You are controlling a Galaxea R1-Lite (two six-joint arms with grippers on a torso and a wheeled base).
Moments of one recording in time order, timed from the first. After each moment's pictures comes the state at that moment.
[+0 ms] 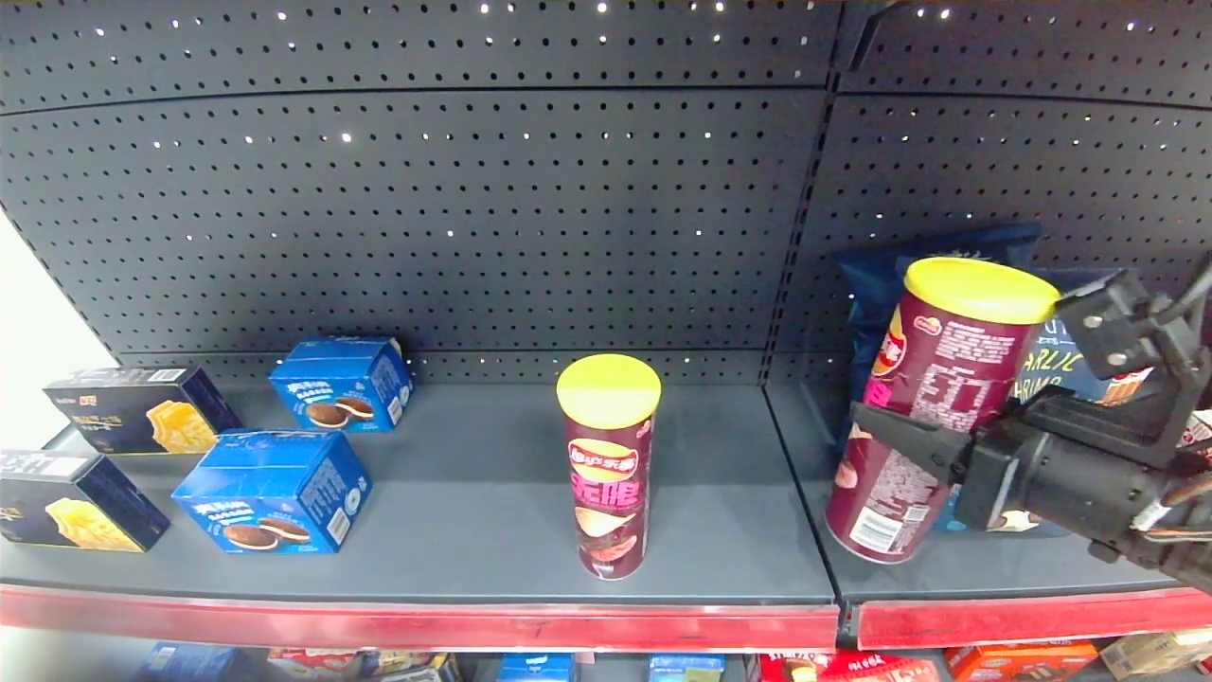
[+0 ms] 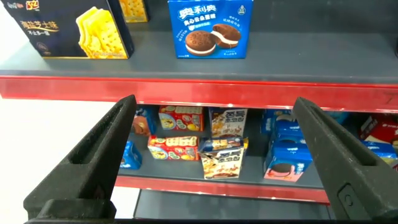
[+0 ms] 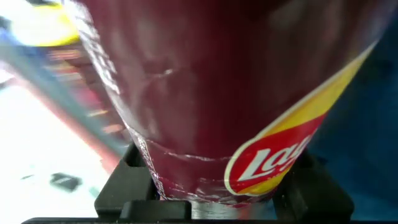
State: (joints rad) left arm 0.03 0.06 0.00 0.00 0.06 0.01; right arm 0.54 1.35 -0.55 -0.72 0.03 -0.01
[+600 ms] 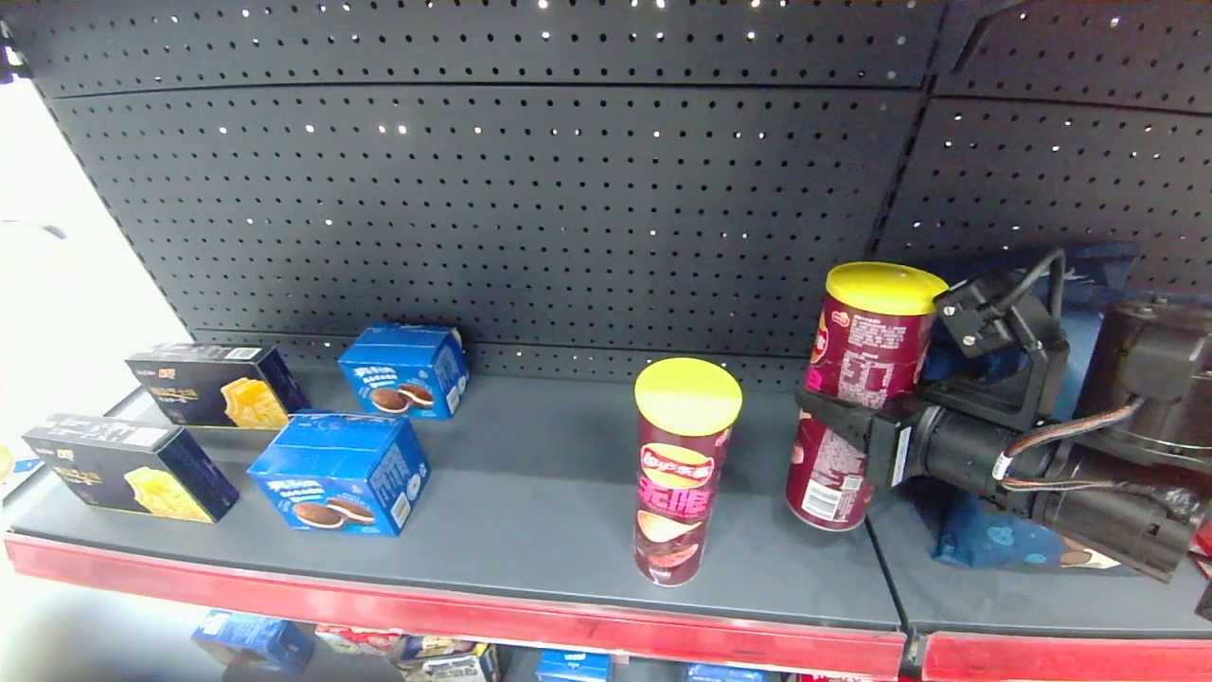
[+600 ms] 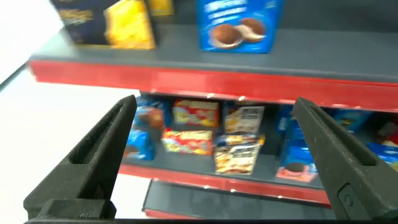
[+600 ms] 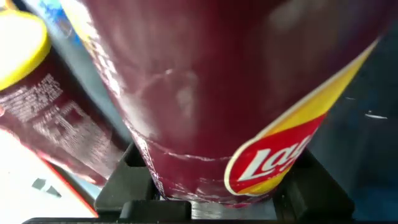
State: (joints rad) left arm 0.03 0.06 0.00 0.00 0.06 0.01; right arm 0.55 1.51 -0.64 -0.78 0.00 -0.01
